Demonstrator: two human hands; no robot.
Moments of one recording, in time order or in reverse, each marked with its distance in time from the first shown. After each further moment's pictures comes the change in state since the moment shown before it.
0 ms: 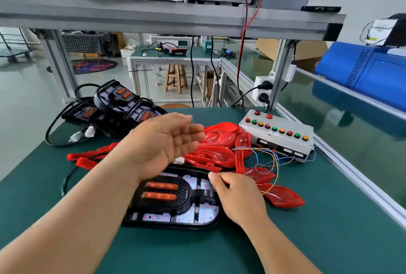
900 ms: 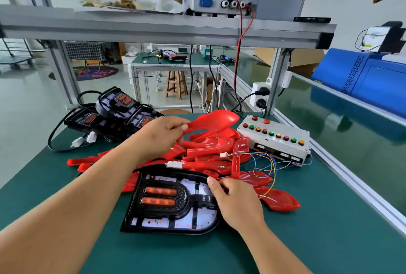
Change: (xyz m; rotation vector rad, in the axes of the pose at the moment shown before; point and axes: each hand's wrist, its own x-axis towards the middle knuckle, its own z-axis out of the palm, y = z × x) left_hand 0.046 -0.002 -0.031 1.017 -0.019 0.271; right_hand -0.004 0.006 0.003 -0.010 0.026 0.009
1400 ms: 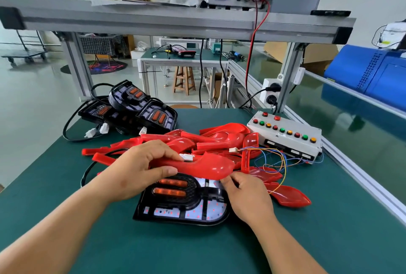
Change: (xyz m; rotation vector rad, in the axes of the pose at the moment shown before) left_hand -0.092 -0.025 -0.009 0.144 0.033 0.217; right_hand 0.003 0.001 0.001 0.024 -0.012 -0.019
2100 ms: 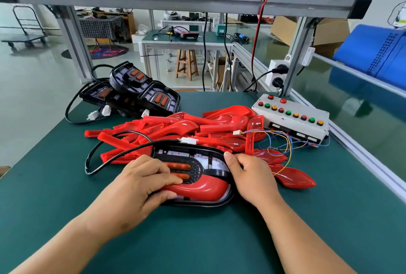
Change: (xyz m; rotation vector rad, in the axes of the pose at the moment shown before) left_hand -0.061 -0.012 0.039 0.345 0.073 0.202; right_hand -0.001 -0.006 -0.005 -0.031 -0.007 -0.058
